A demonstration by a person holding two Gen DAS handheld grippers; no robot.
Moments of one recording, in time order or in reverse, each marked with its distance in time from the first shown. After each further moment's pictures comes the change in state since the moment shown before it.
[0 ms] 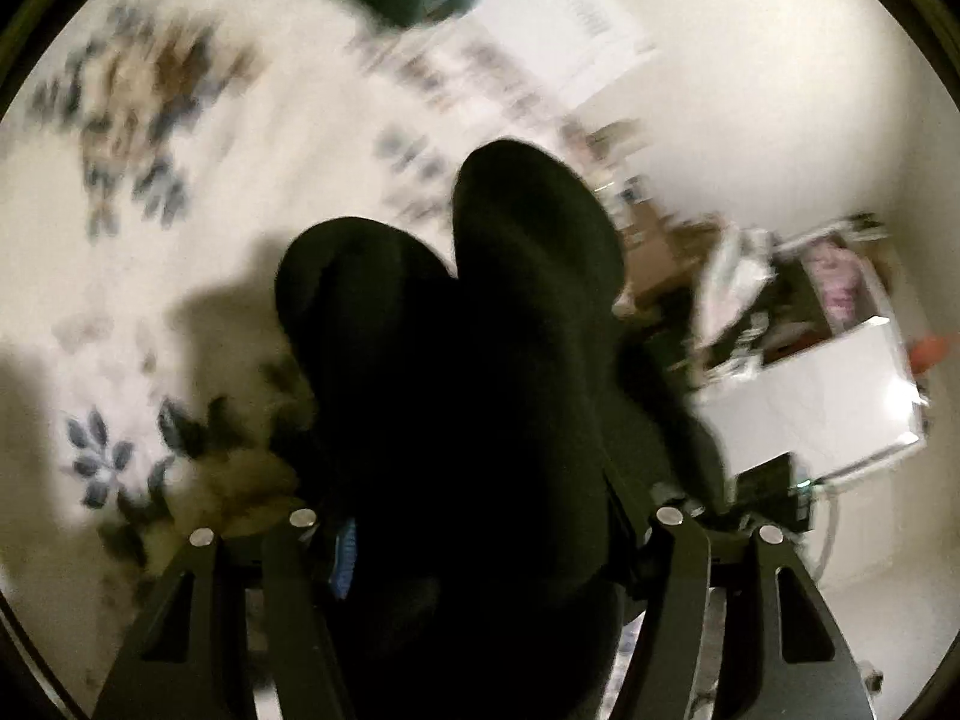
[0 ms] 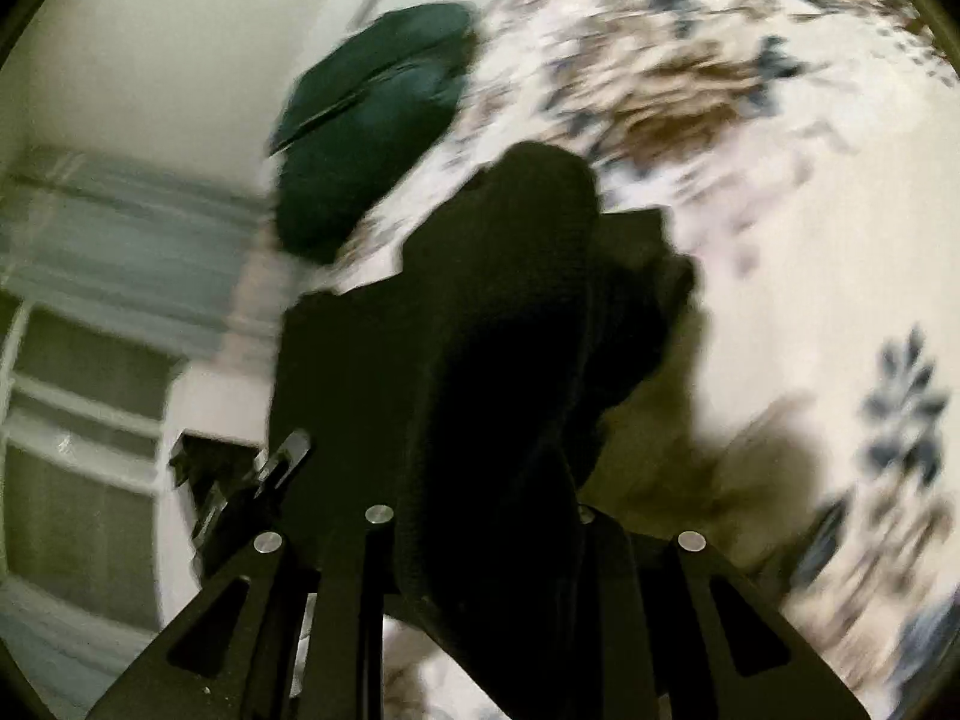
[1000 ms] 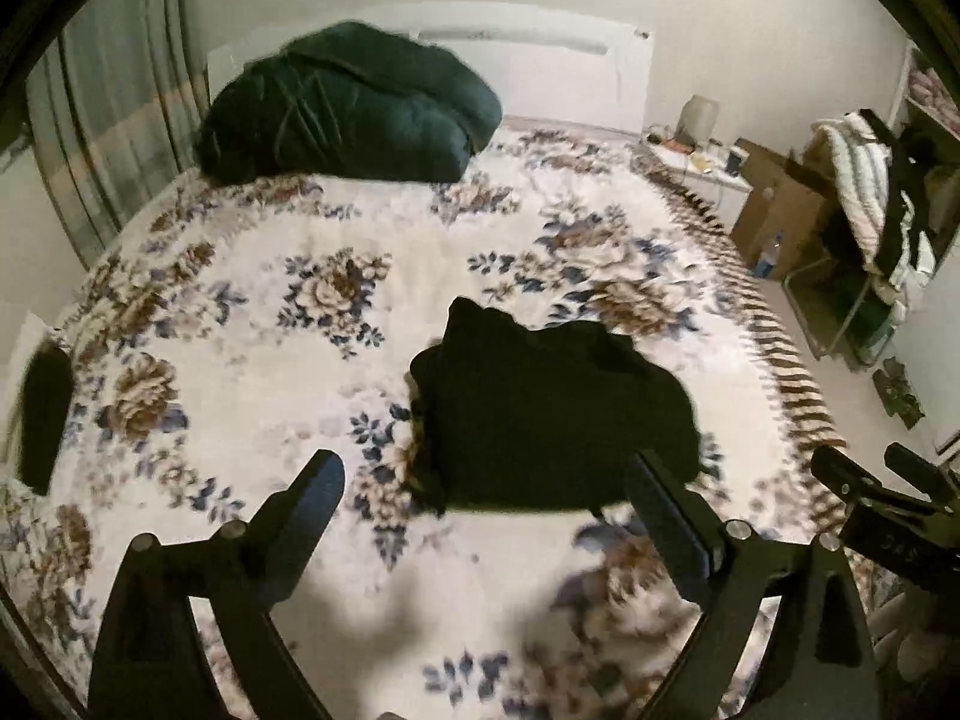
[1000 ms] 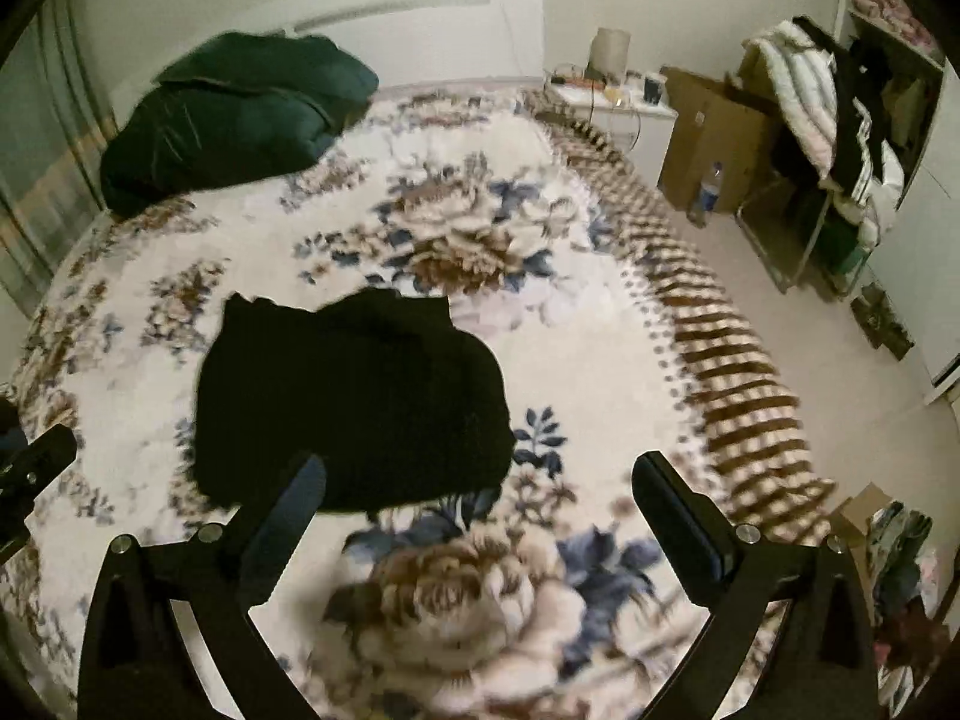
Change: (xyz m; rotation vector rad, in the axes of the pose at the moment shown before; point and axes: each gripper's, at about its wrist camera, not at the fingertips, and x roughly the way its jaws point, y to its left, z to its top) left arm -0.182 -0.241 -0.143 0.374 -0.252 0.647; right arm -0.193 0.169 -0.136 -0.388 -0.274 -0.738
